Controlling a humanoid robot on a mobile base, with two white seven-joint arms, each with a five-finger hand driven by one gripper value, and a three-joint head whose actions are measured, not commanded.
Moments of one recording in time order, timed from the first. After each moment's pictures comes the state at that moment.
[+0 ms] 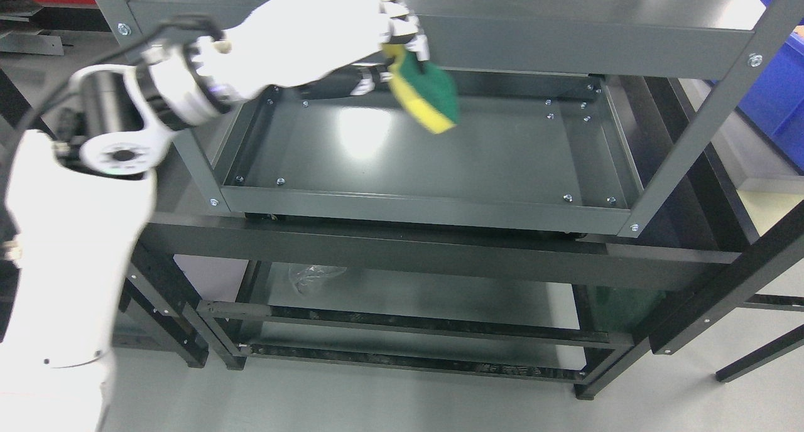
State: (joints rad) left arm -1.00 0.27 -0.32 -1.58 -0.59 -0.66 -0.45; right arm -0.07 0.00 -0.21 0.00 -0.11 0.08 -0.07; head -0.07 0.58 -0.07
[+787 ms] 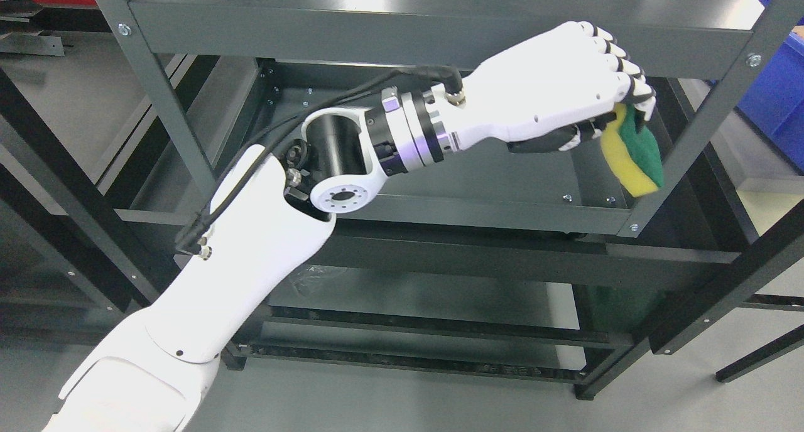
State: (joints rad) left arm -1.04 0.07 -0.68 -1.54 -0.64 -0.48 -0.24; right arm -0.07 0.00 -0.21 0.00 -0.11 0.08 -0.07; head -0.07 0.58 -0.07
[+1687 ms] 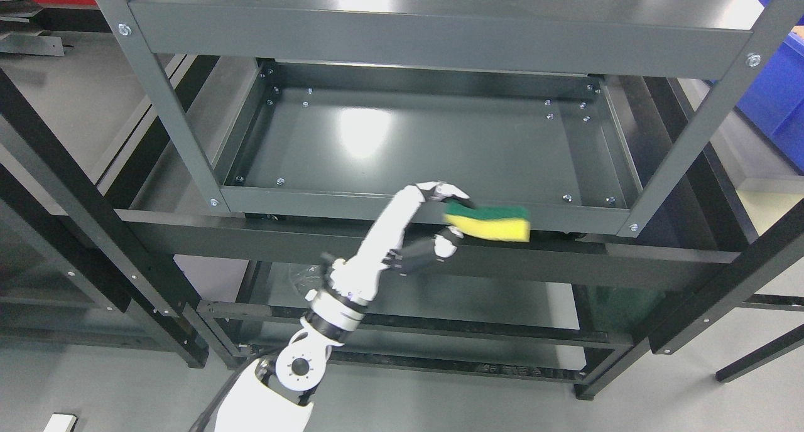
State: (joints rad) left arm -0.29 0.01 -0.37 -1.53 -0.14 -0.42 0.01; right arm -0.07 0.00 -0.21 0.00 -0.11 0.08 -0.07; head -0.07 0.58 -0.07
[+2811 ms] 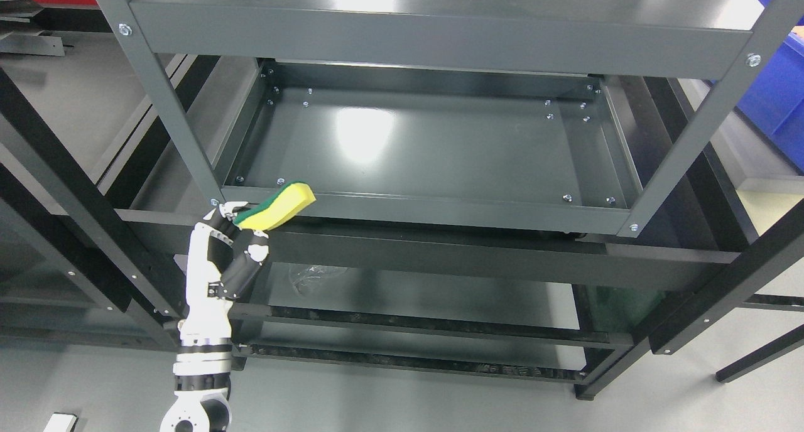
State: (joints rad) left arm -0.04 0.00 0.00 -1.68 0.08 -0.37 0.07; right arm -0.07 0.00 -0.21 0.00 -0.11 0.08 -0.07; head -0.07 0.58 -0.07
